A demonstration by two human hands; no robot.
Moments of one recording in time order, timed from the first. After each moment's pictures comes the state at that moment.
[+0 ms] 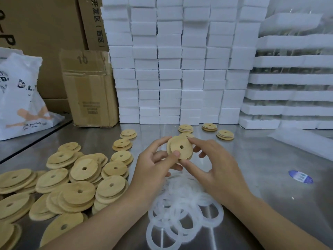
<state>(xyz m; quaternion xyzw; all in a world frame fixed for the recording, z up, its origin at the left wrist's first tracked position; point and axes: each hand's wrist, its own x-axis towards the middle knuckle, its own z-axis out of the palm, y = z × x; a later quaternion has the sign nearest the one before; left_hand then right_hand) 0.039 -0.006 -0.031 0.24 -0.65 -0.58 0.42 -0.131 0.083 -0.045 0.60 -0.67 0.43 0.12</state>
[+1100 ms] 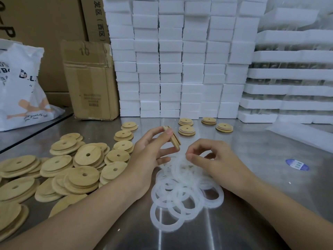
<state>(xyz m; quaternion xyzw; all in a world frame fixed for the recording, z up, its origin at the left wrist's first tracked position) 0.054 -0.009 -0.026 0.24 -0.57 -0.67 0.42 -0.121 0.102 -0.031 0.60 -0.63 0.48 -0.13</state>
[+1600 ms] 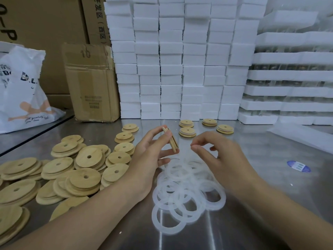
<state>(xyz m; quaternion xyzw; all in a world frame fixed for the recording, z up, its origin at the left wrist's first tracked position) 0.053 -0.009 -0.028 0.22 -0.58 -0.66 0.43 -0.118 0.102 -0.026 0.61 -0.66 0.44 0.06</state>
